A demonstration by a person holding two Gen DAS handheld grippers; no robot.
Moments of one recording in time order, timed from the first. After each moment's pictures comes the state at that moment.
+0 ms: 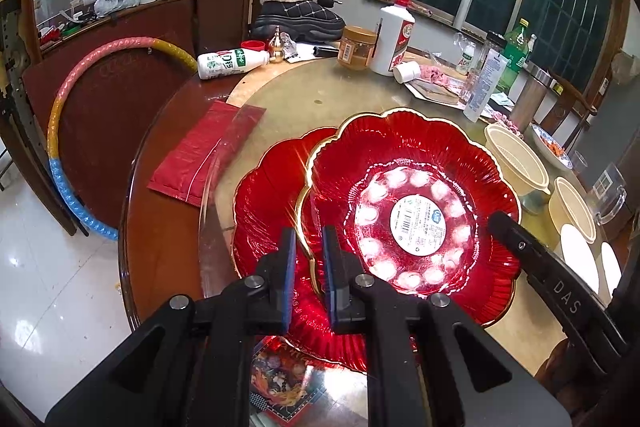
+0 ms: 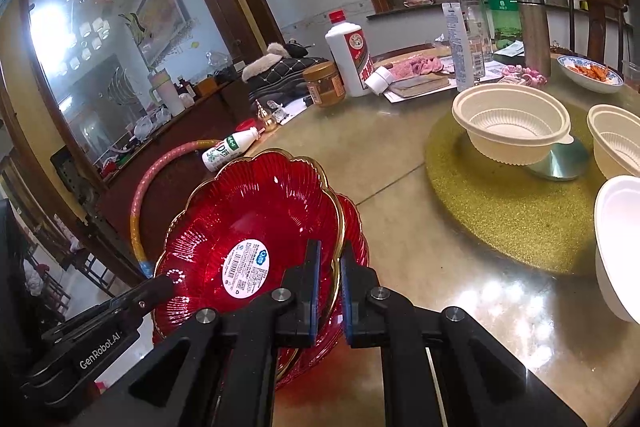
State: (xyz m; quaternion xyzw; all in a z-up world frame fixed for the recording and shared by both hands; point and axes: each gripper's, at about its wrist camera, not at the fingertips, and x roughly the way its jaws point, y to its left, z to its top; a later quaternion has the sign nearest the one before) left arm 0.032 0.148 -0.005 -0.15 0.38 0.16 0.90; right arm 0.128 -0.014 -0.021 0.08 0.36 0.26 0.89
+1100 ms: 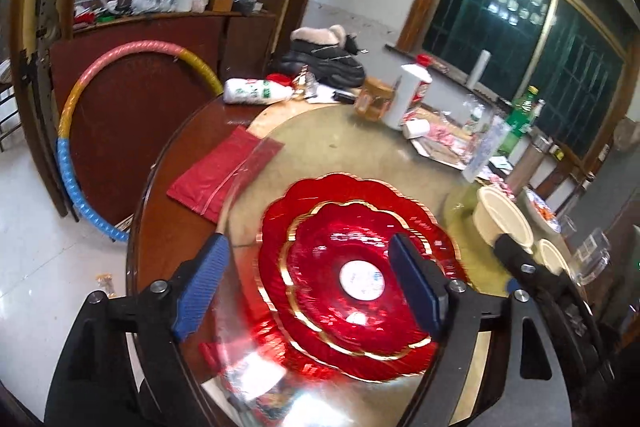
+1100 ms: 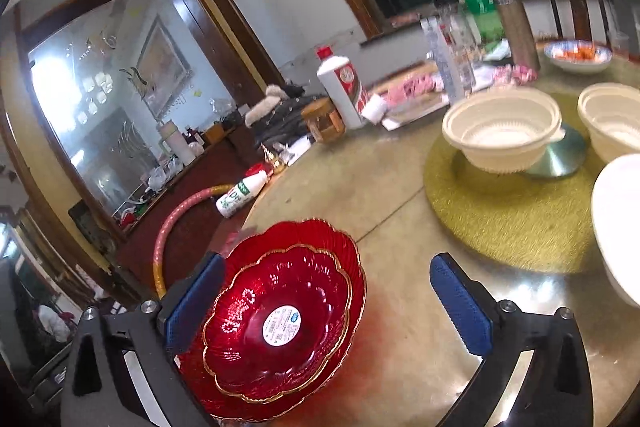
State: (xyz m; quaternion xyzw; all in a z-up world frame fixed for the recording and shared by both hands) left arm 0.004 0.155 0.013 -0.21 0.29 0.18 0.91; right arm 0.136 -0.039 -0.018 0.18 0.33 0.26 0.89
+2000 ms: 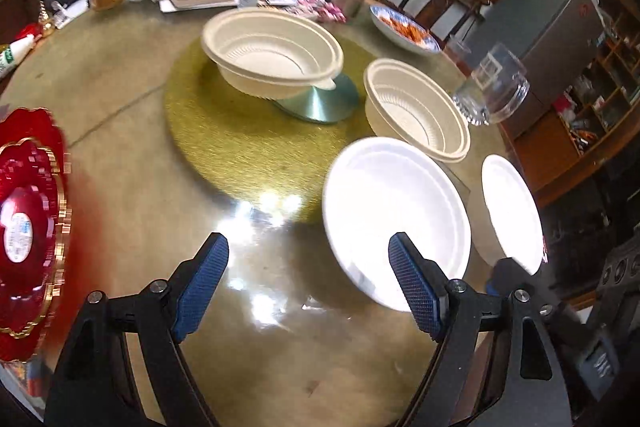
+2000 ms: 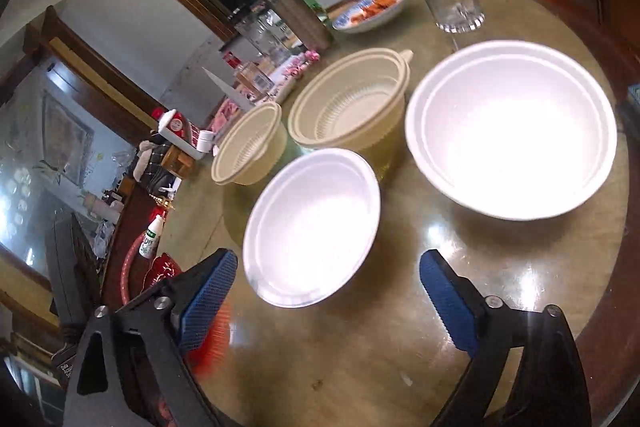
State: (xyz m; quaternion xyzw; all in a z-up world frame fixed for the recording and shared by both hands) left arm 0.146 -0.081 -0.014 -0.13 0.51 -0.09 0.85; right arm 0.114 -0.290 -0.021 0.29 0.43 0.08 0.85
